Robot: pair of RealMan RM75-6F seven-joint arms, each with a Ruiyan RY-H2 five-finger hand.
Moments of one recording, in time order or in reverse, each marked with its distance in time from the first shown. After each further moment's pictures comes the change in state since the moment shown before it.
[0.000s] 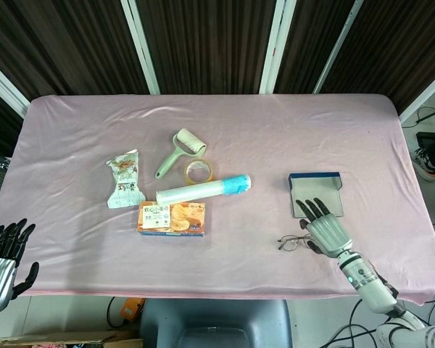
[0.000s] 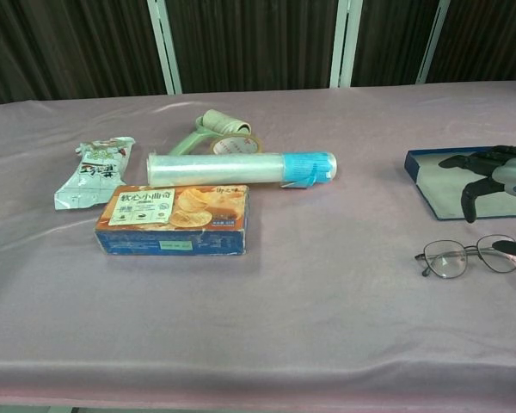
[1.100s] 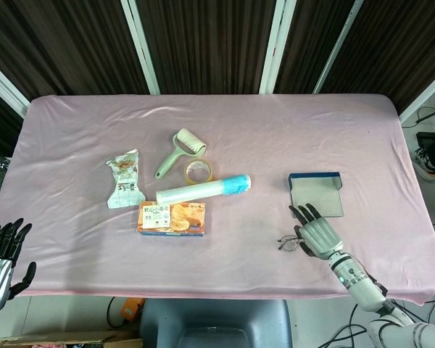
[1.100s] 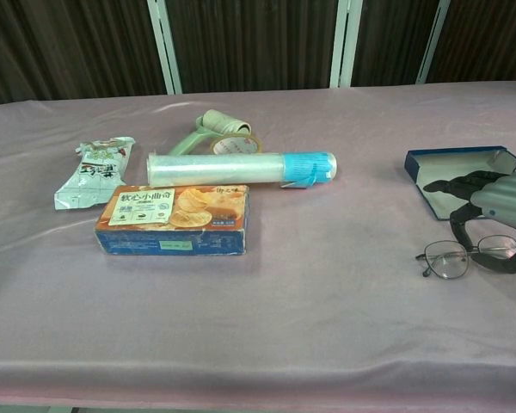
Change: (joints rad) left arm 0.004 0.005 -0.002 0.006 0.002 0.010 -0.018; right arm 0.016 -0.074 -0.001 0.069 0.014 -0.066 0.009
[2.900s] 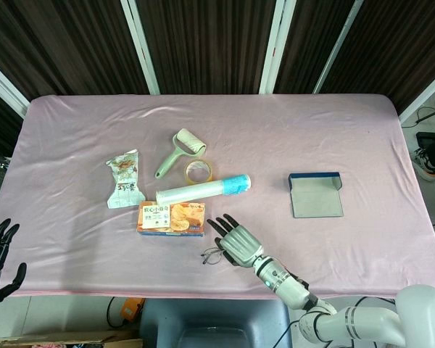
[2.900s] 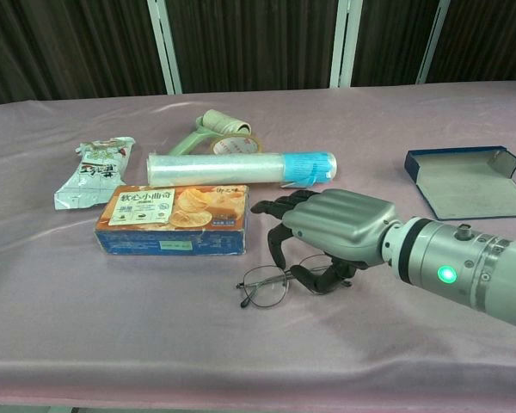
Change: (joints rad) left arm 0.021 0.018 -0.003 0.021 0.001 0.039 -0.067; right arm 0.224 -0.277 0.108 -0.151 0.165 -0.125 -0.266
